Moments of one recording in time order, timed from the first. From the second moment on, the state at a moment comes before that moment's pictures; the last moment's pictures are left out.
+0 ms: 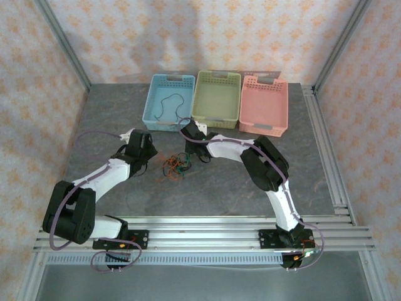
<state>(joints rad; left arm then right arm) -0.23 1.35 0.67 -0.16 -0.21 -0.83 0.79 2.15 1.50 -0.35 0.27 0.74</state>
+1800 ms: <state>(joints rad) -0.23 1.34 0.67 -0.16 -0.24 -0.85 0.80 2.06 1.52 -0.62 0.29 0.85</state>
